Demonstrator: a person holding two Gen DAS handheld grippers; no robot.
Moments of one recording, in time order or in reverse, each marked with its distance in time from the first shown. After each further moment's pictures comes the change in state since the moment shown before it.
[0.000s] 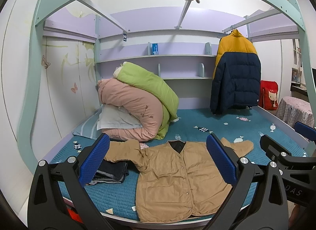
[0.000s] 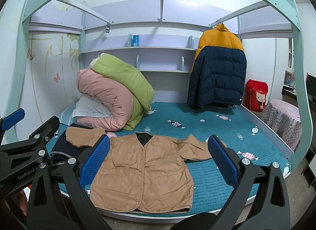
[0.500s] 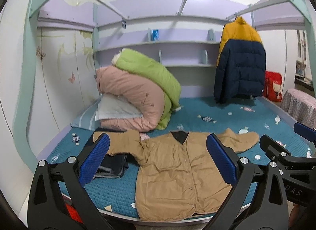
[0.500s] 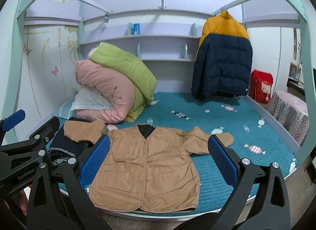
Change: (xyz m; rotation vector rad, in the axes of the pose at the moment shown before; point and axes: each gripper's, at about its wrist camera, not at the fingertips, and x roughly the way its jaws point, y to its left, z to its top) left arm 0.071 0.000 -0.016 0.016 0.123 0.019; right arm 0.071 0.004 -0.019 0.026 0.115 0.031
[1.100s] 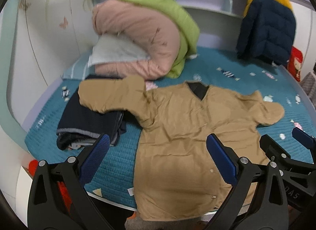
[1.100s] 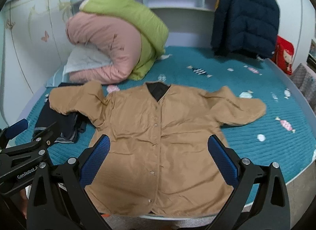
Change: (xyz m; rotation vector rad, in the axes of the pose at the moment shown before) left arm 0.212 0.038 -0.070 -0.066 0.403 0.042; right arm 0.196 0.037 -0.043 0.009 0.321 0.074
